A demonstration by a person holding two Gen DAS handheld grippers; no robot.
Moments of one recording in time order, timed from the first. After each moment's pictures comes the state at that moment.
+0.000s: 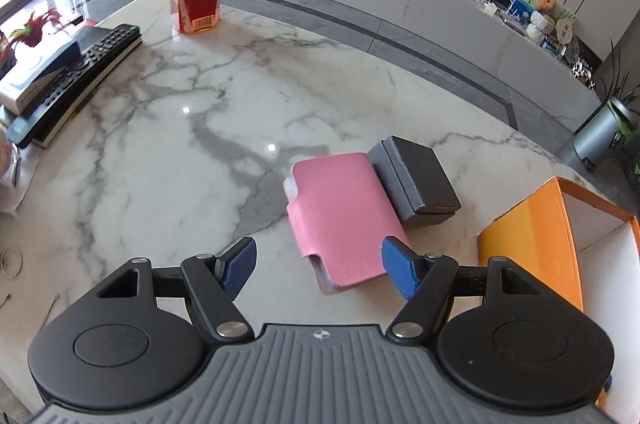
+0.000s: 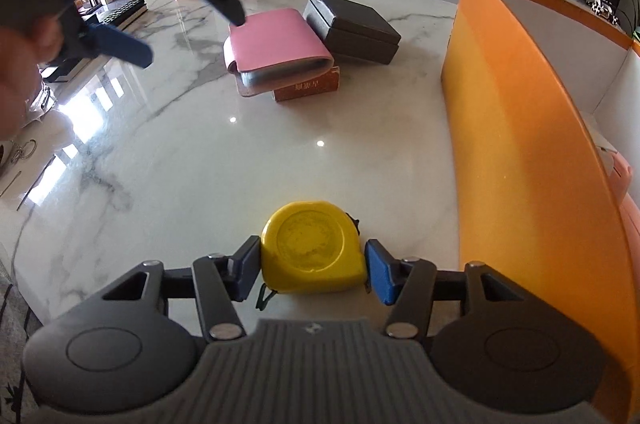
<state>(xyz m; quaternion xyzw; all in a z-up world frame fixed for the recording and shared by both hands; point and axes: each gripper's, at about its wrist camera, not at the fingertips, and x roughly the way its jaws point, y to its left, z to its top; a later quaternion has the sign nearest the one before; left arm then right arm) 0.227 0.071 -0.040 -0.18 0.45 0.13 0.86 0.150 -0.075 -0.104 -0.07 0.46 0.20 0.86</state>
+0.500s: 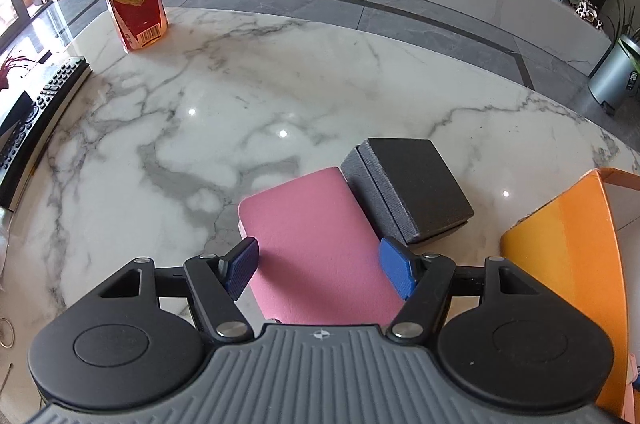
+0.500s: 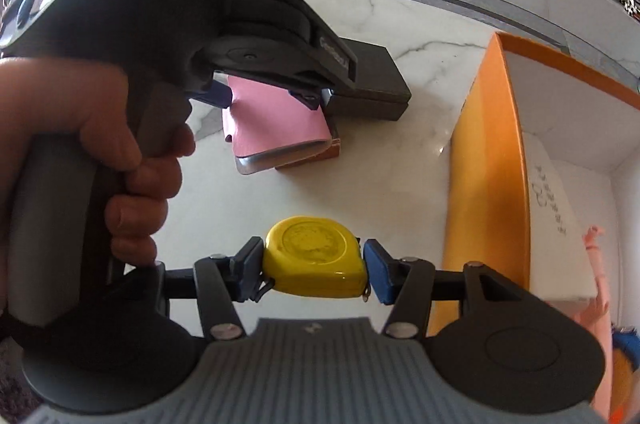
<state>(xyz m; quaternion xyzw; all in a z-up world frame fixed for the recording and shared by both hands) 0.291 0.053 -0.064 -0.11 0.50 0.12 0.85 0.227 -0.056 -0.057 -0.11 0.50 0.23 0.83</state>
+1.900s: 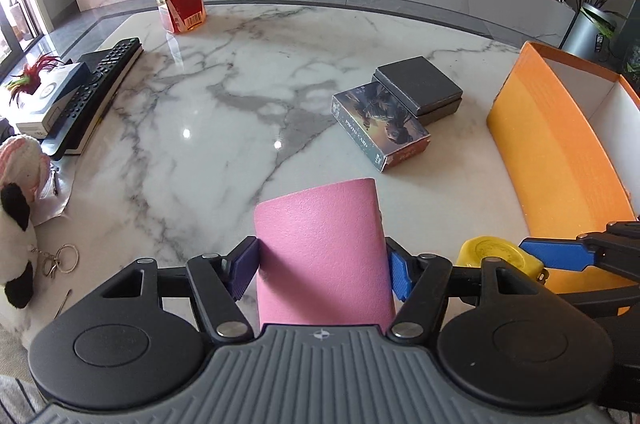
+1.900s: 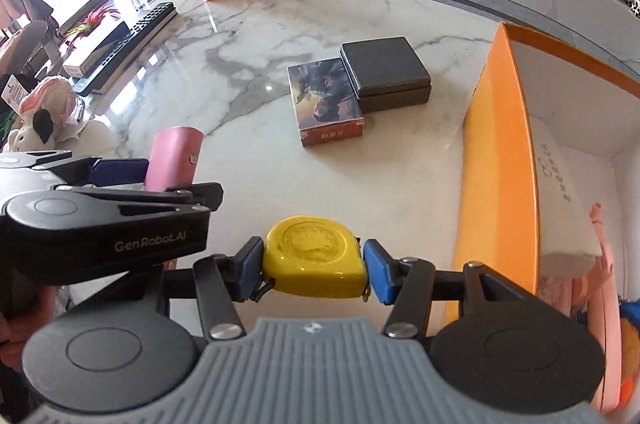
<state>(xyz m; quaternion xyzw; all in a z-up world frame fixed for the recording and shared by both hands) 0.137 0.067 -0.046 -0.06 0.48 0.08 0.87 0.175 -0.065 -0.053 -0.08 0.49 0.24 0.83</state>
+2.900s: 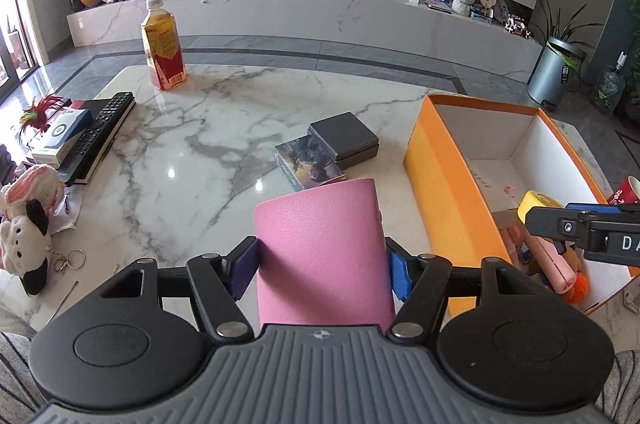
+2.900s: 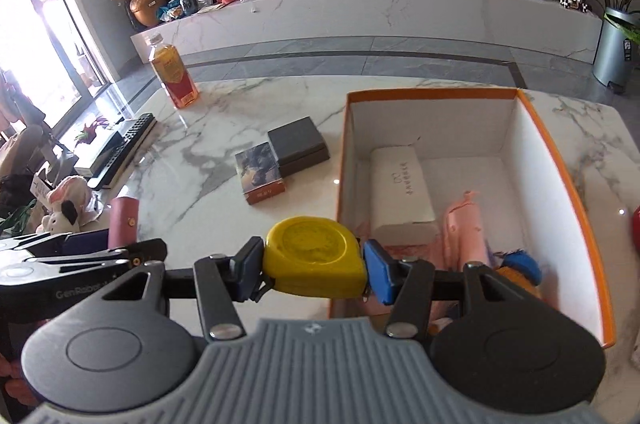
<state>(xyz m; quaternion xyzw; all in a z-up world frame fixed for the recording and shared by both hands) 0.096 0.005 0.026 -0.07 0.42 0.06 0.91 0.137 -0.196 0.035 0.00 0.41 0.19 0.89</state>
